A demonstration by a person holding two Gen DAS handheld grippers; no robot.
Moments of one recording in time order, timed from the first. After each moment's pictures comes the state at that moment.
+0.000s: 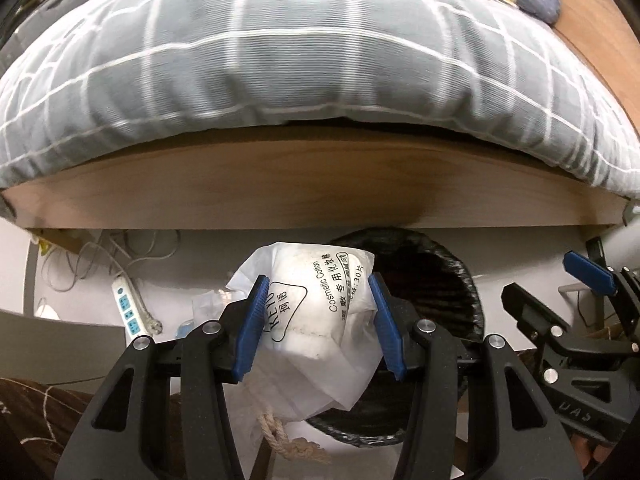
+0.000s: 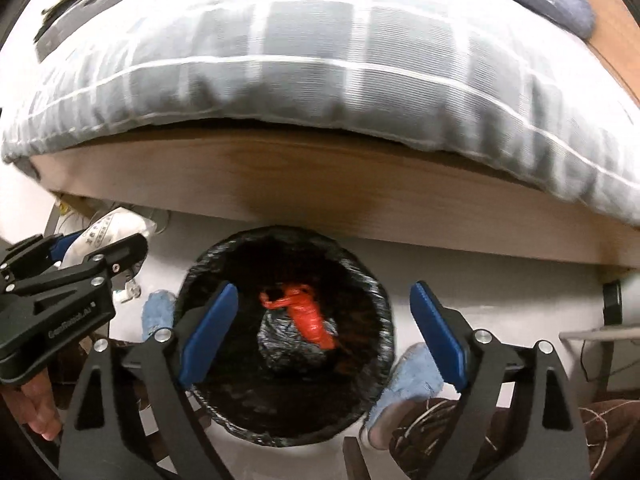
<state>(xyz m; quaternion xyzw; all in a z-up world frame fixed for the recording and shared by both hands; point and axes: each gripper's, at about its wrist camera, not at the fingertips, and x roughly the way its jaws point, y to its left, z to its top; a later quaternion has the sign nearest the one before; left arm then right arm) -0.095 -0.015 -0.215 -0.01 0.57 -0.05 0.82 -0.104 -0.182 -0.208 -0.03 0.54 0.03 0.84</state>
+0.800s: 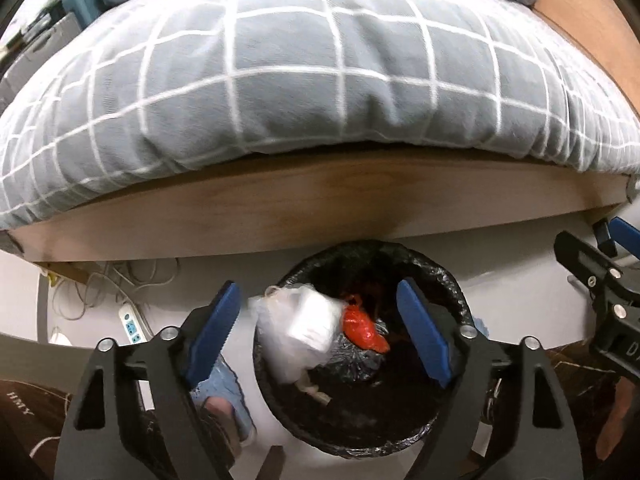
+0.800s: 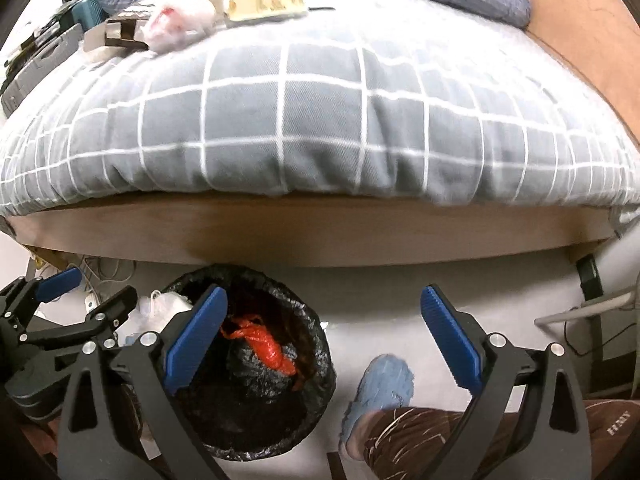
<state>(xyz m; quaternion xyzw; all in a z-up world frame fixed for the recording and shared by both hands) -0.093 -0.062 -0.203 0.04 0.54 -0.05 0.84 -0.103 -0.224 -0.172 -0.01 0.49 -0.04 0.87</state>
